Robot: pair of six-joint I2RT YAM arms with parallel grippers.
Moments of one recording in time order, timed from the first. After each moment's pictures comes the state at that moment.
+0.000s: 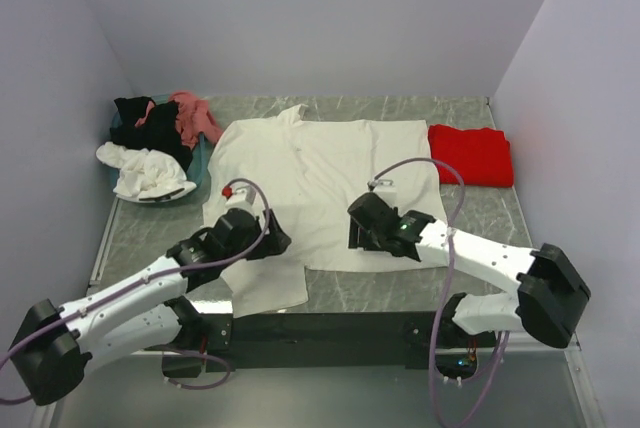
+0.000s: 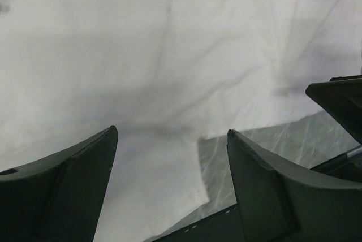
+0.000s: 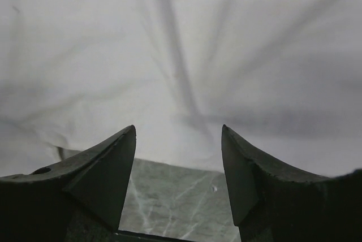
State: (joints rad) left arm -0.79 0.87 0.45 -0.27 -0.16 -0.85; right arm 0.87 1.27 0.74 -0.54 0.35 0.81
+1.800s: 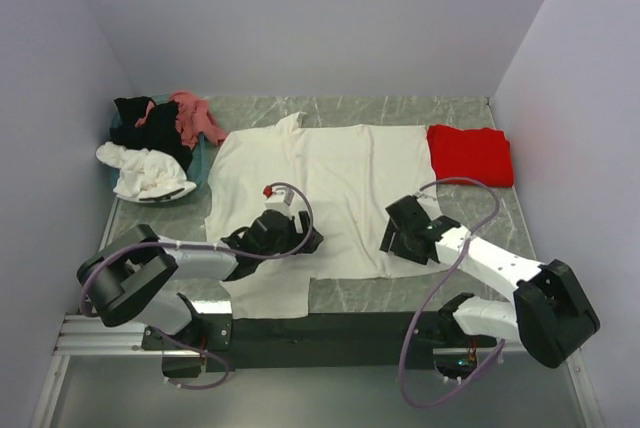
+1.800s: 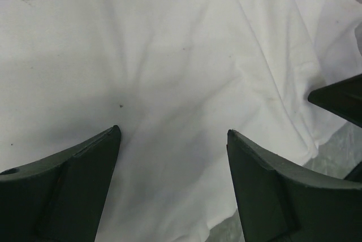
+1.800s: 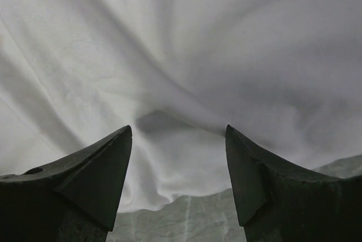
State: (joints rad) left arm -0.86 1.46 0.44 0.44 -0.13 -0.76; right arm 0.56 1.18 0.55 -0.55 0.27 0.85
